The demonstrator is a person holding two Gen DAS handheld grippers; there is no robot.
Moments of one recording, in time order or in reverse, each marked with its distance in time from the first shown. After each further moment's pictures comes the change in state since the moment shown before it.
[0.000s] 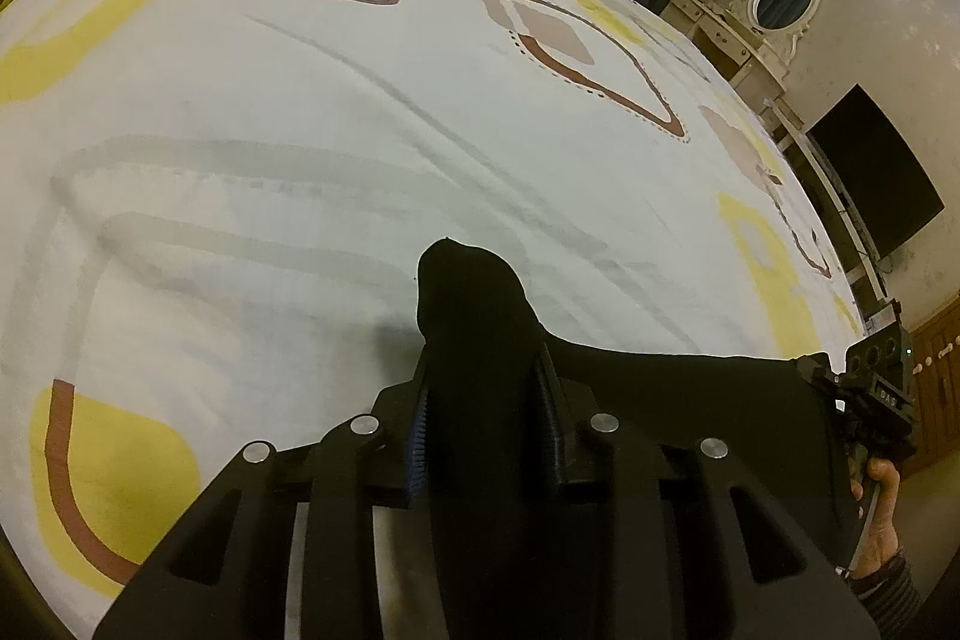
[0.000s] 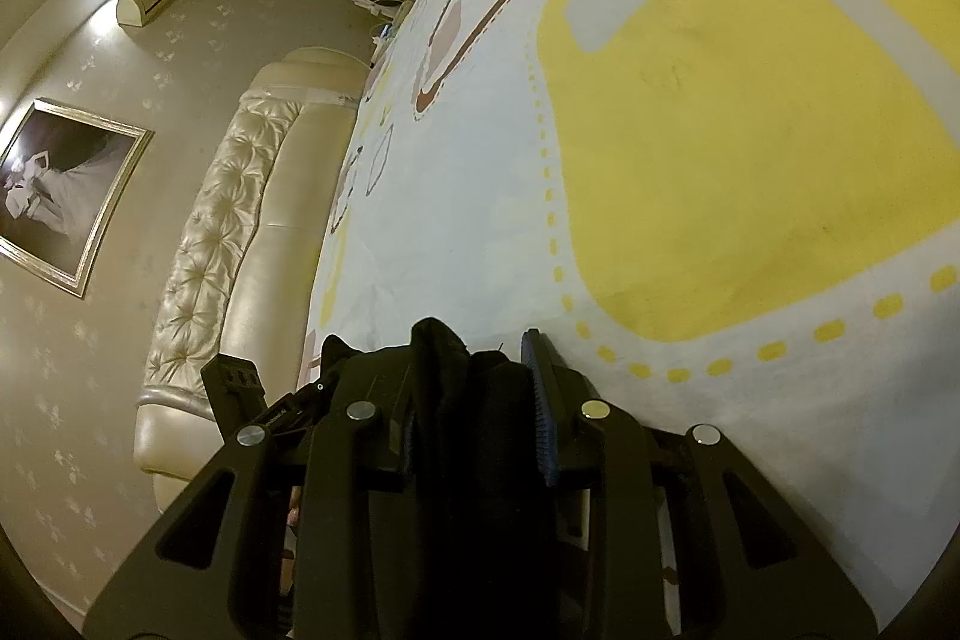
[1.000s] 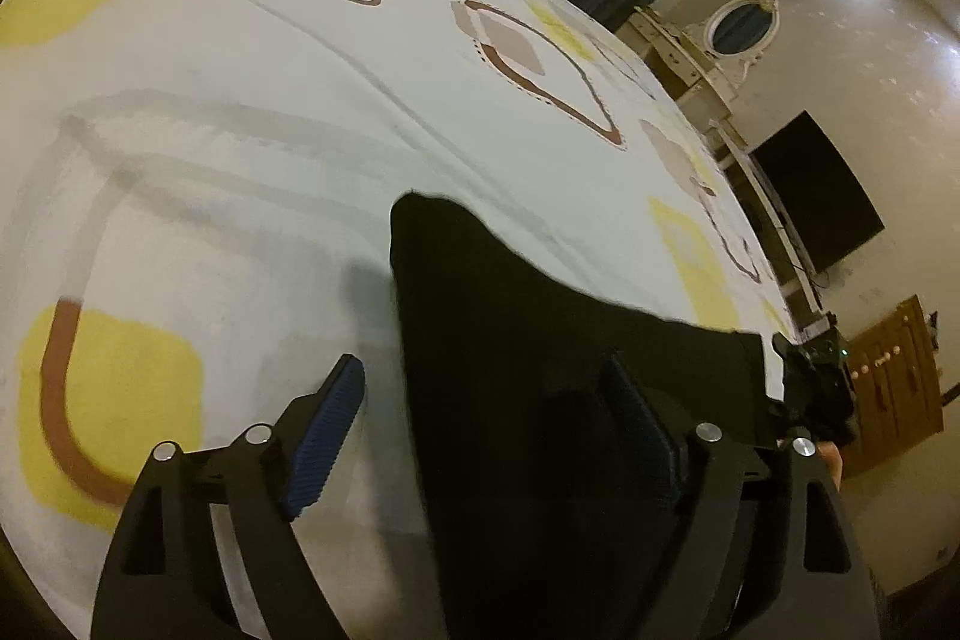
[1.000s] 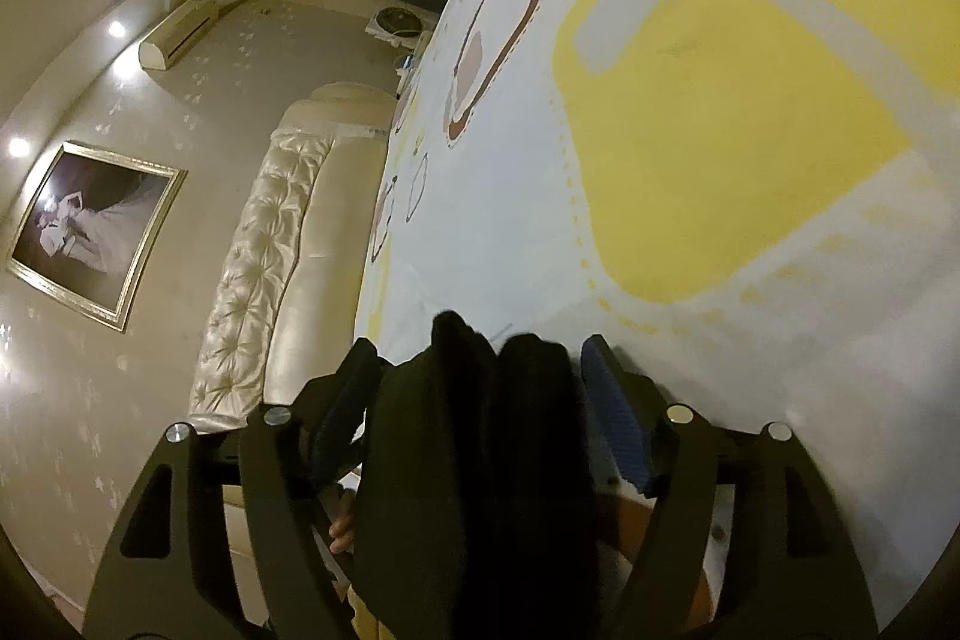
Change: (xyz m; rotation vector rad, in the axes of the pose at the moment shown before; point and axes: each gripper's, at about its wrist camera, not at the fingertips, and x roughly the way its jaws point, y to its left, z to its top) left arm -0.040 0.014 -0.025 -0.037 -0.010 -0.181; right arm -0.029 0.003 -0.014 0.078 -0.075 0.091
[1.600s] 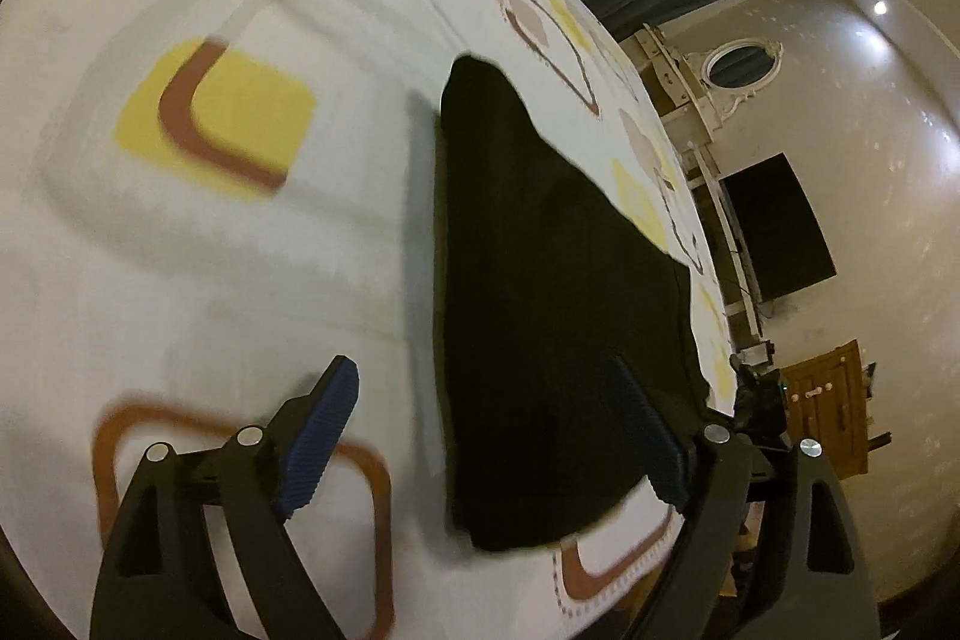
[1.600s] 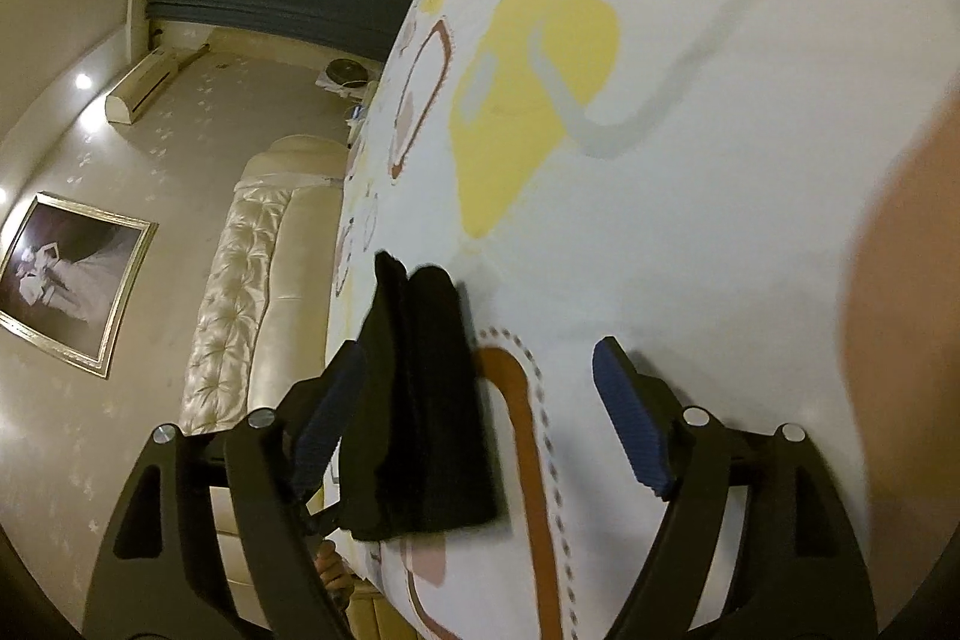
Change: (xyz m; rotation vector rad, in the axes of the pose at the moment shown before) left arm -0.067 0.016 -0.081 -0.202 0.046 -0.119; right arm -0.119 -0.028 -0.052 0.084 -0.101 -0.112
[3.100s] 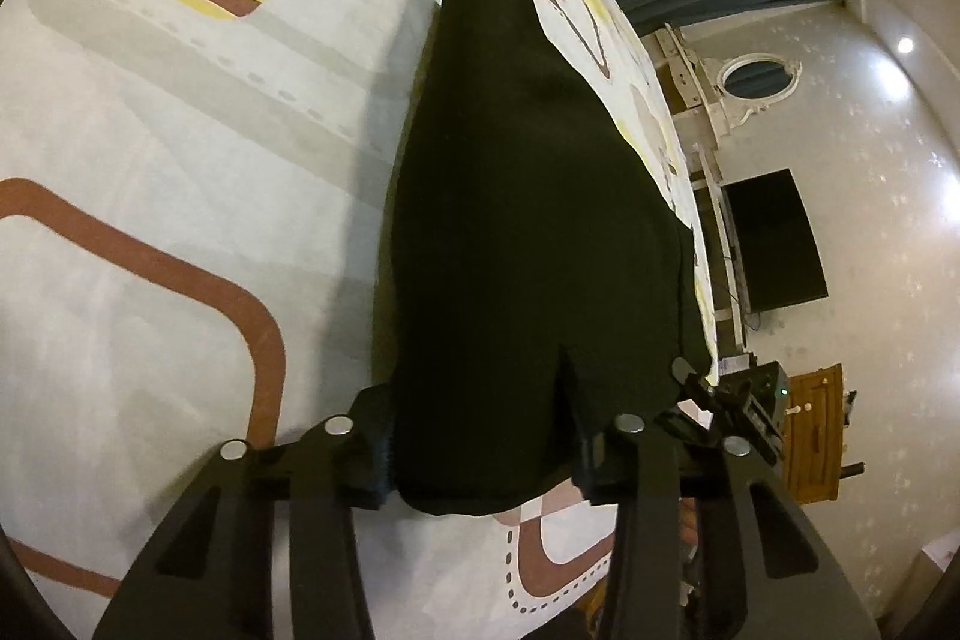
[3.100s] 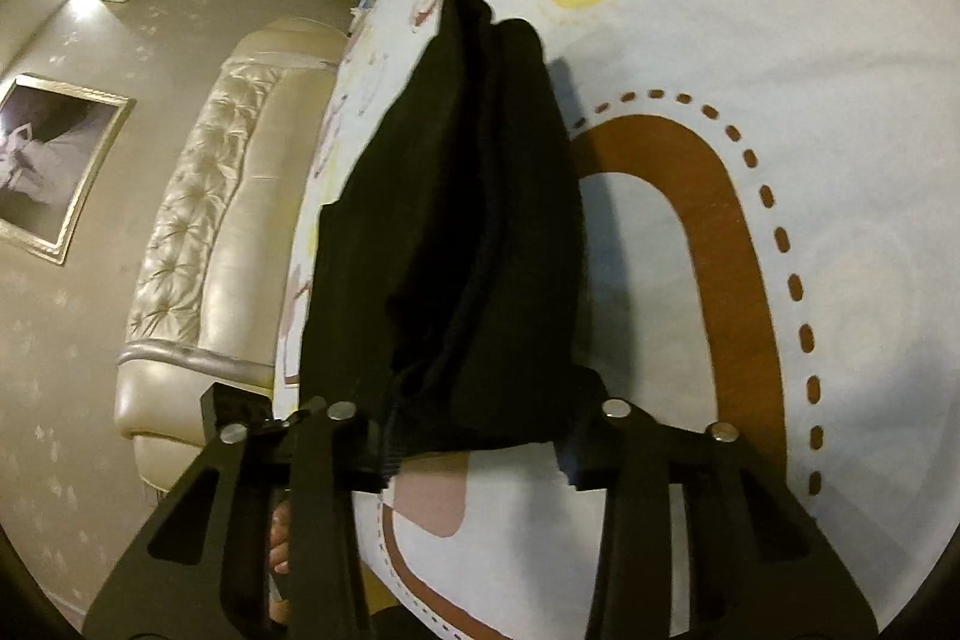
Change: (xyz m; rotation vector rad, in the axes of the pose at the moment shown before) left arm 0.025 -0.005 -0.042 -0.110 0.037 -0.018; right arm 0.072 0.046 -0.079 -0.183 0.198 -0.056
